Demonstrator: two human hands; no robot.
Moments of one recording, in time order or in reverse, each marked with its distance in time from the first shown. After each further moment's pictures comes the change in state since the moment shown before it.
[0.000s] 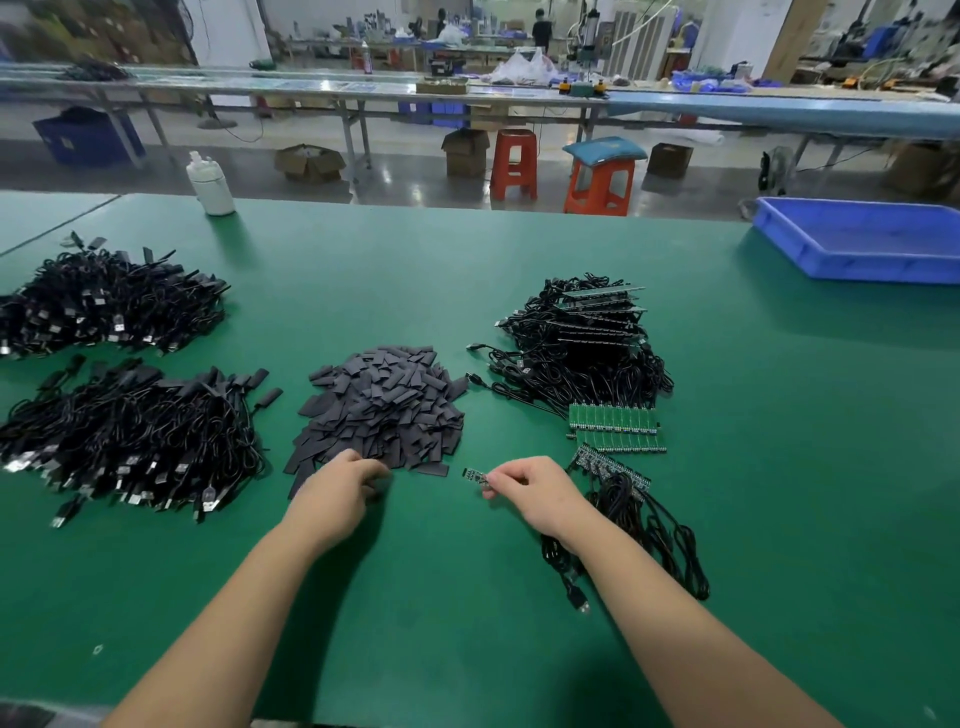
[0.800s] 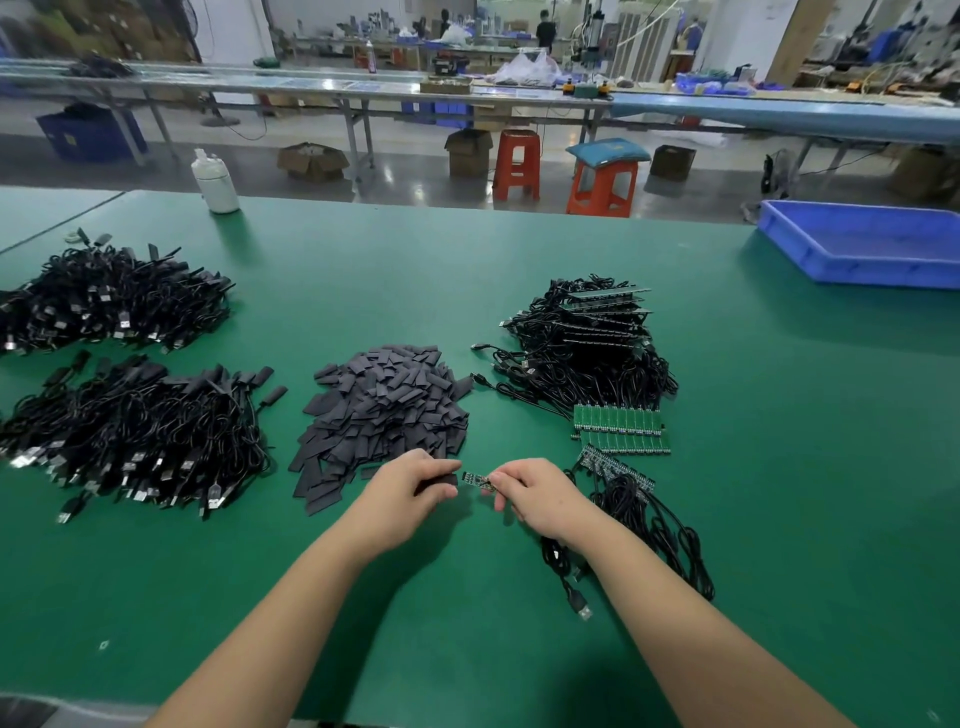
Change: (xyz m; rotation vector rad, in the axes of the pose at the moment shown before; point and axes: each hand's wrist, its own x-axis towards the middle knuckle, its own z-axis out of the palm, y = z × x) left_hand -0.015 0.062 -0.006 -0.470 -0.040 0.234; right_hand -0.002 -0.007 0.001 -0.117 -0.063 -0.037
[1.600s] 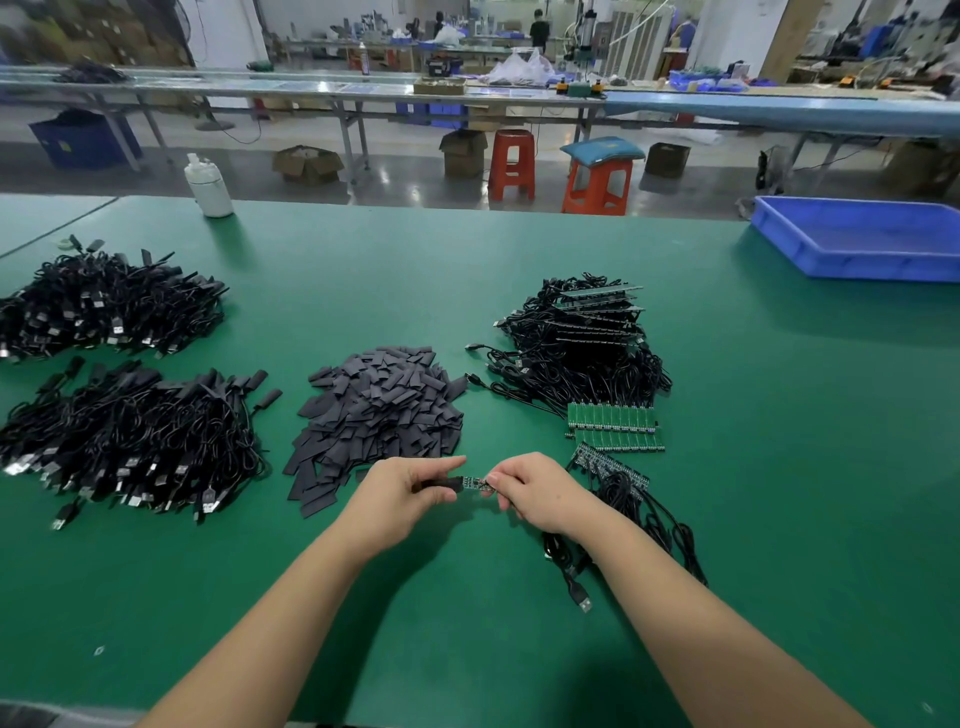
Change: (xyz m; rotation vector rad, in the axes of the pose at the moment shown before) left_hand 0.003 -0.001 0.004 -0.147 0.024 -0.018; right_hand 0.003 0.002 -0.009 -0.103 -0.039 -0.056
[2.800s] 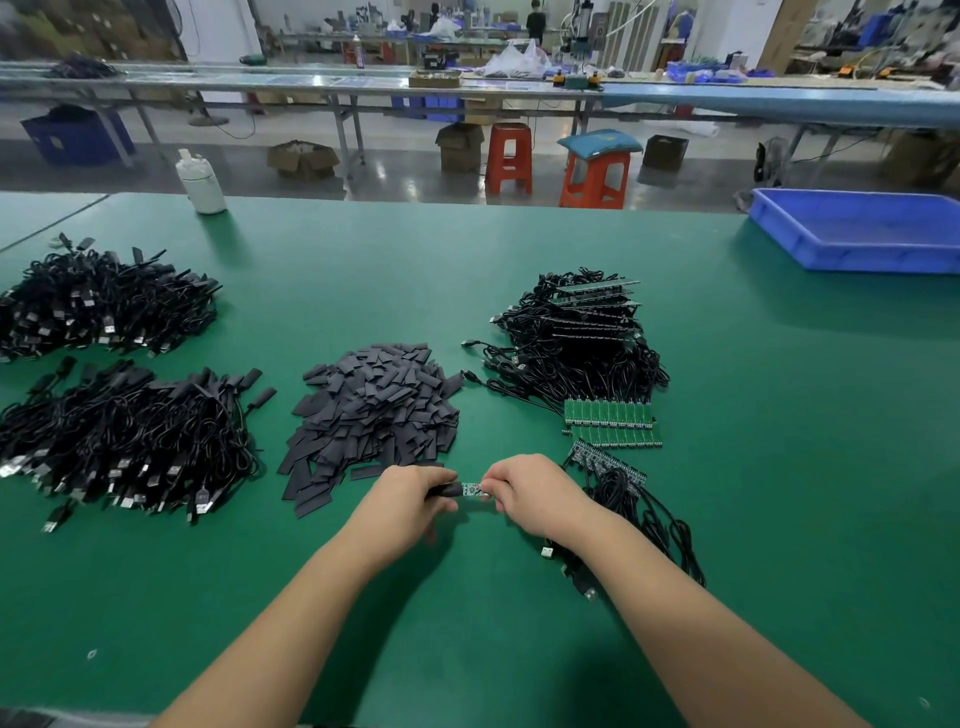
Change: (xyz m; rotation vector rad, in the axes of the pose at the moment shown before) left_hand -0.001 0.015 0.012 0.291 -0.076 -0.034; right_hand -0.004 -0.010 -0.001 -0.324 0.001 -0.023
